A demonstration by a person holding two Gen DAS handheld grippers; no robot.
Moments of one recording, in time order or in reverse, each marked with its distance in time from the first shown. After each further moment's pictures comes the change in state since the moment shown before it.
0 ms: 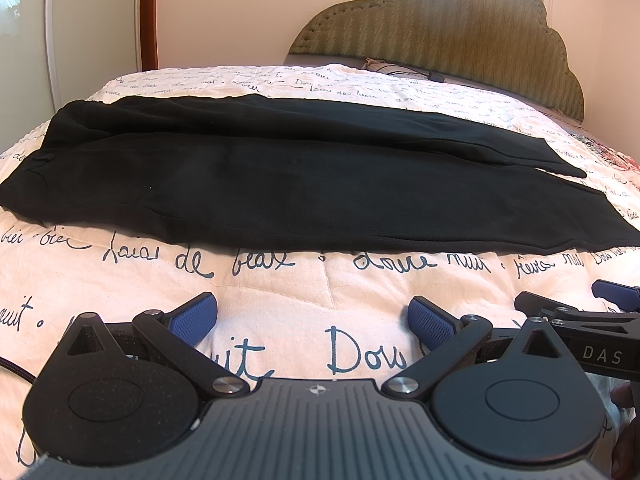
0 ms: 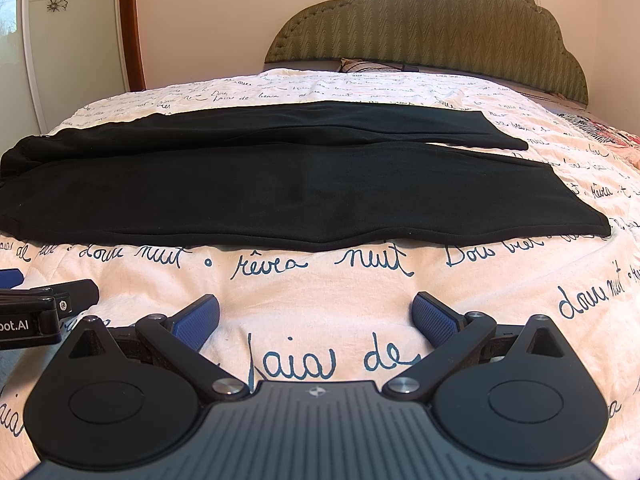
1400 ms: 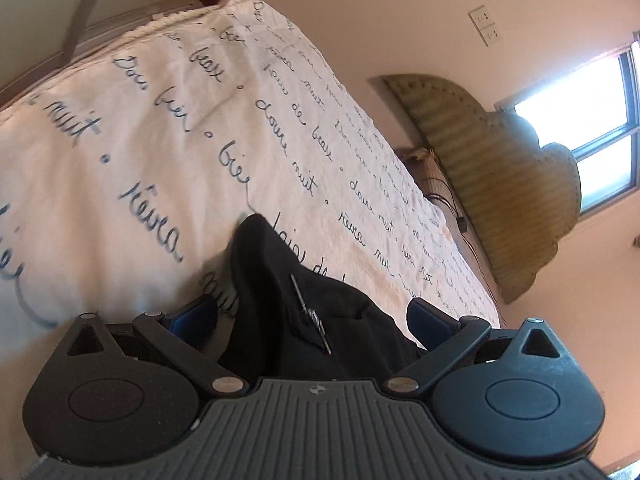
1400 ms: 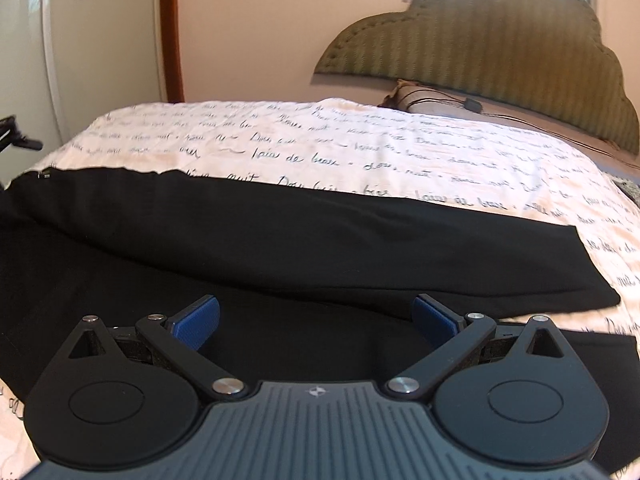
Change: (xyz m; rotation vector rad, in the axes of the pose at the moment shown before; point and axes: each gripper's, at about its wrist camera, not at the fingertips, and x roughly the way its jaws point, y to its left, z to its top) left arm 0.224 0.417 0.226 -0.695 0.164 -0.416; right arm 0.086 0.059 0.154 -0.142 0.012 0.100
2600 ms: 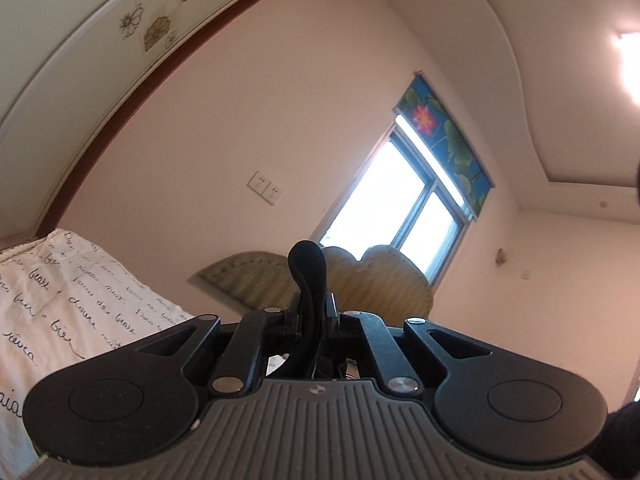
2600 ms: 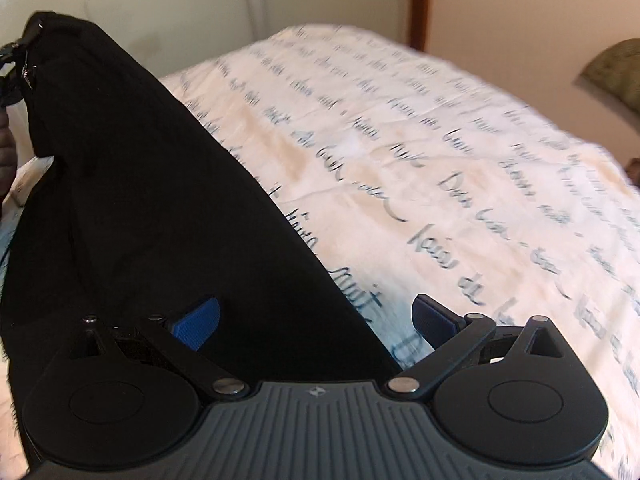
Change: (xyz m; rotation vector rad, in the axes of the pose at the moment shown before) left arm -0.089 -0.071 -0.117 0.425 -0.666 -0.456; right arm 0.191 0.029 0.159 -0.559 0.301 0.675
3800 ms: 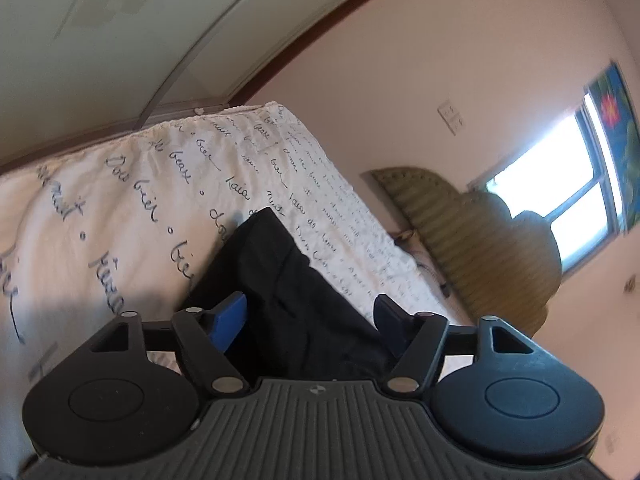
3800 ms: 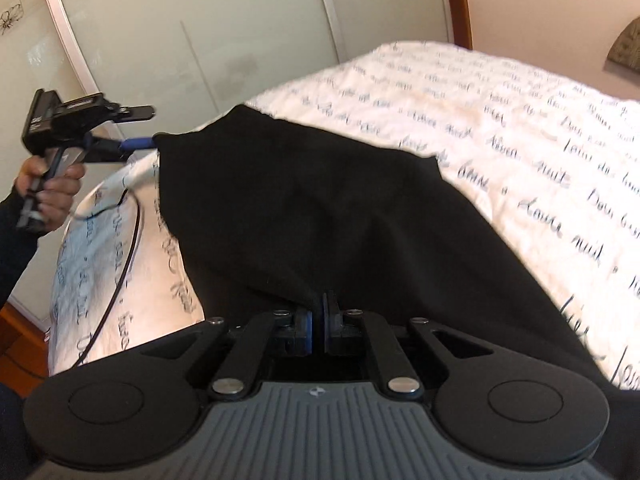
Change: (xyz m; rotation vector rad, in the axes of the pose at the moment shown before) left arm -0.140 -0.022 0.001 -0.394 0.282 0.558; right arm -0.057 0.167 -0.118 0.094 -0.196 0.109
